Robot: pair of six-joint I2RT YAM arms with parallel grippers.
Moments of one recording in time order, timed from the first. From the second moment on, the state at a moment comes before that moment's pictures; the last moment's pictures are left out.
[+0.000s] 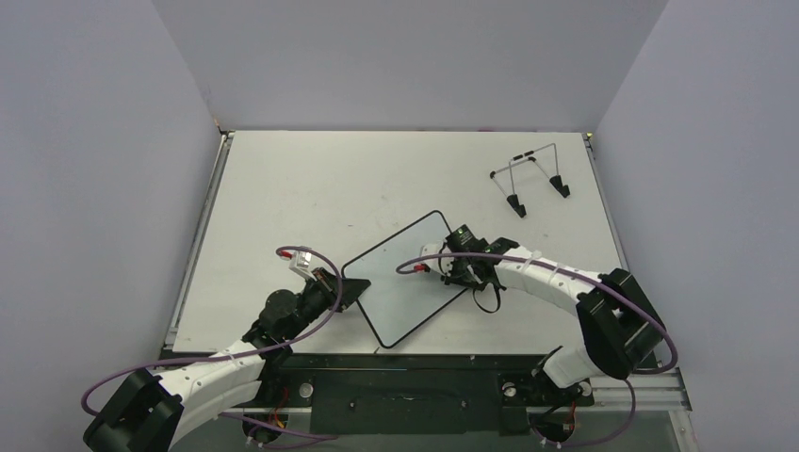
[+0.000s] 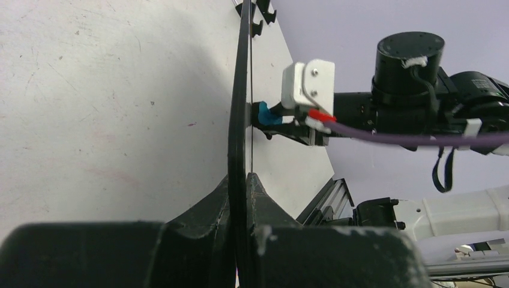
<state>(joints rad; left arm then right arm) -0.67 0.83 0.01 0.77 0.09 -0.99 0.64 1.47 0.83 -0.56 0.12 -0.70</state>
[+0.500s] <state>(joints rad) -0.67 0.84 0.01 0.78 0.09 -0.99 0.79 1.34 0.84 -0.63 -0.09 -0.76</state>
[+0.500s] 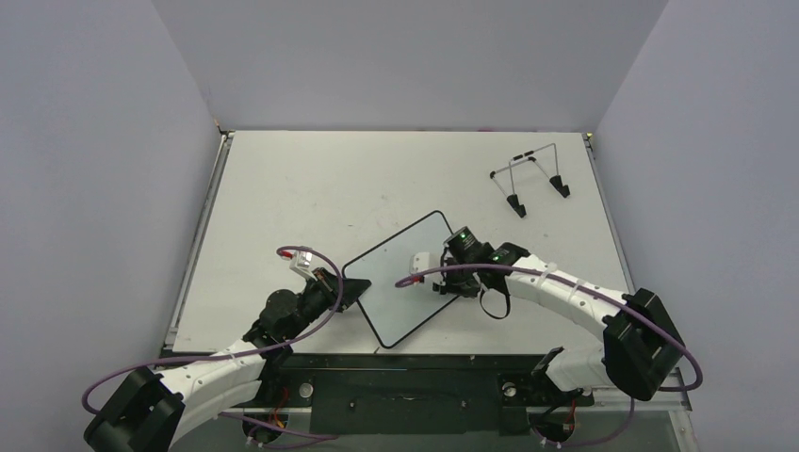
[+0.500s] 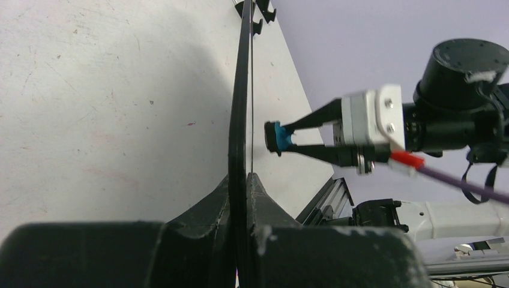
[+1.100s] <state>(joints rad) -0.67 0.83 0.01 0.78 0.09 -0.99 0.57 1.34 0.82 -0.57 -0.07 -0.74</state>
